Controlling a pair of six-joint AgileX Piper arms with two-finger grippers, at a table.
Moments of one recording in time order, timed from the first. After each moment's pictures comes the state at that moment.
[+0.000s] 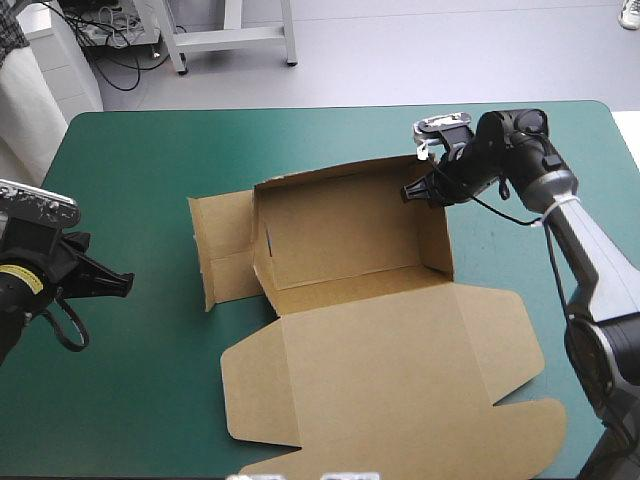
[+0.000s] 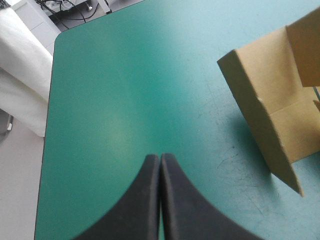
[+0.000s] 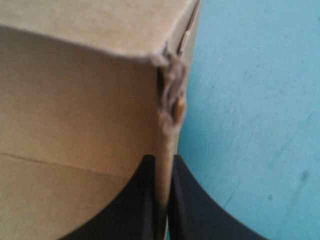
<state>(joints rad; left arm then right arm) -0.22 0.86 -1.15 0.23 0.99 0.04 0.26 1.81 -1.74 0.15 1.14 -0.15</state>
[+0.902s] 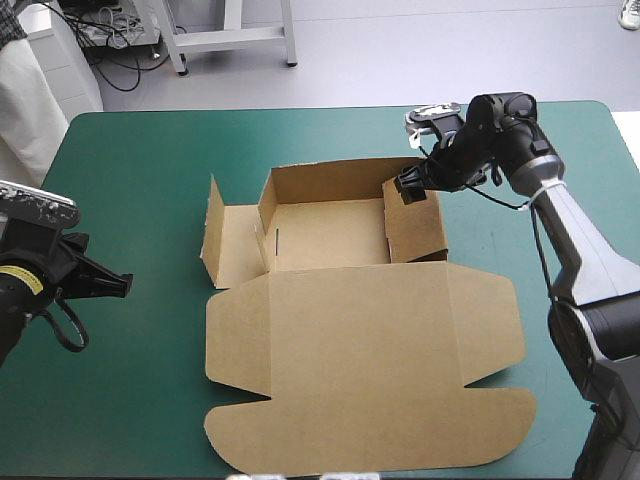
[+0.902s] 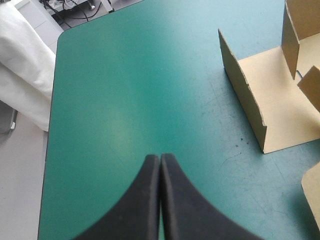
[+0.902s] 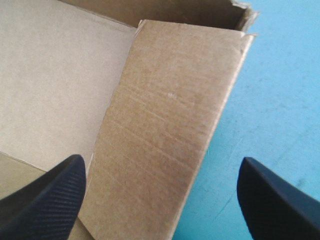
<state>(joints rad) -0.22 0.86 -1.14 0.24 0.99 0.04 0.26 1.88 -1.90 0.15 1.24 -0.16</state>
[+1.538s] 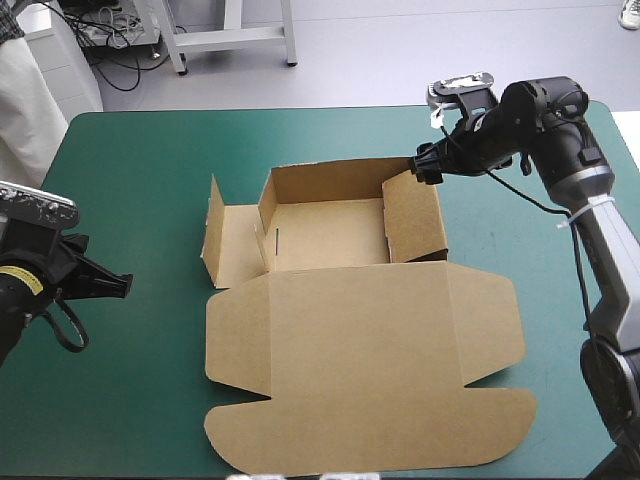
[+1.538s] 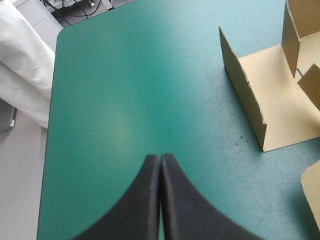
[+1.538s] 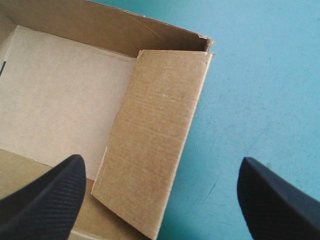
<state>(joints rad) -0.22 0.86 -1.14 0.24 1.00 0.04 0.26 1.72 -1.90 0.11 1.24 -0.08</state>
